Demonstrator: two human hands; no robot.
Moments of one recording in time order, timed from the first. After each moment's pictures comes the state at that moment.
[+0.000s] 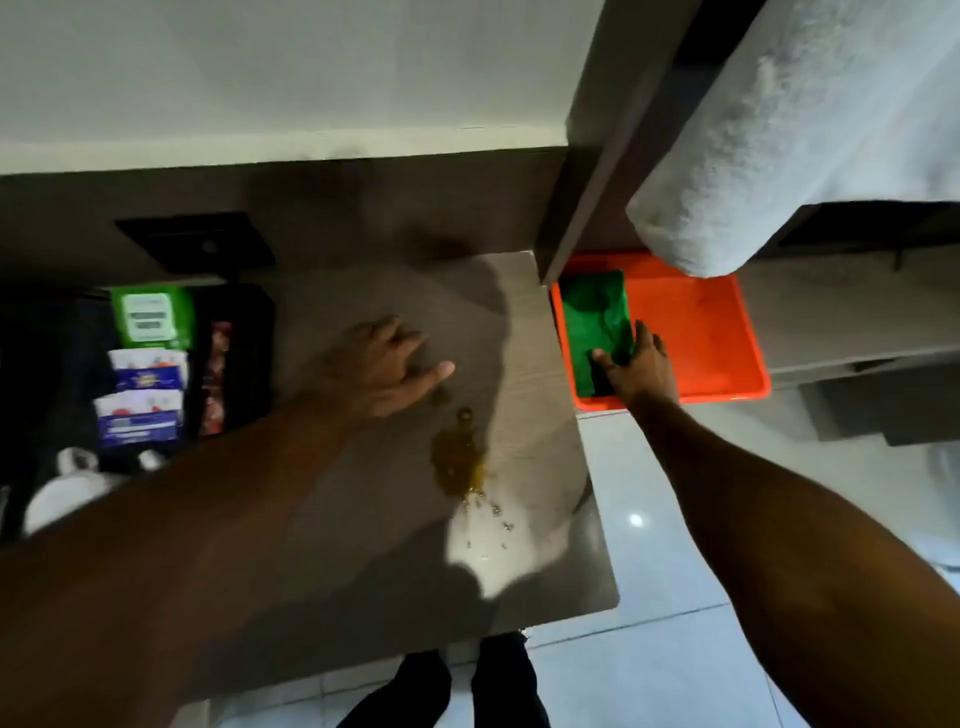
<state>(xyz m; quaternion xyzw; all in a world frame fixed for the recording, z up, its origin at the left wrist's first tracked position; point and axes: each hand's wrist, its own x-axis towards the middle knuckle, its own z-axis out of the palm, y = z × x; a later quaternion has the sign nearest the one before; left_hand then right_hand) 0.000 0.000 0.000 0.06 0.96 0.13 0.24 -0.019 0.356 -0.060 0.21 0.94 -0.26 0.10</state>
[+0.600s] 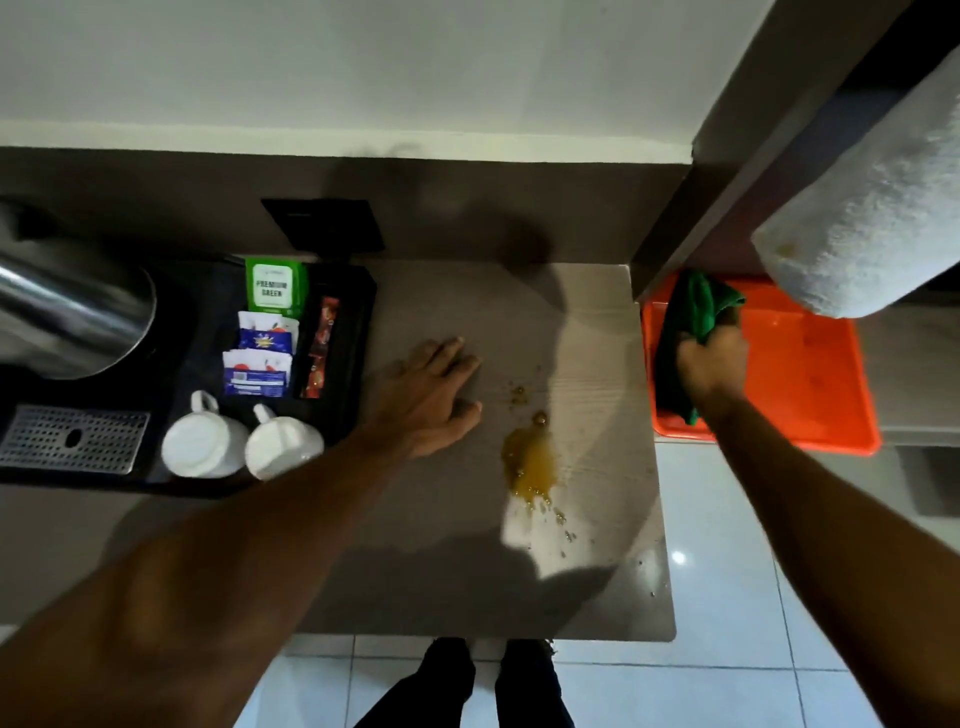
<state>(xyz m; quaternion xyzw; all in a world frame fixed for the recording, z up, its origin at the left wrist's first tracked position) 0.059 -0.038 -0.008 0.08 0.97 0.07 0.20 -0.049 0.303 -0.020 0.21 0.90 -0.39 0.01</state>
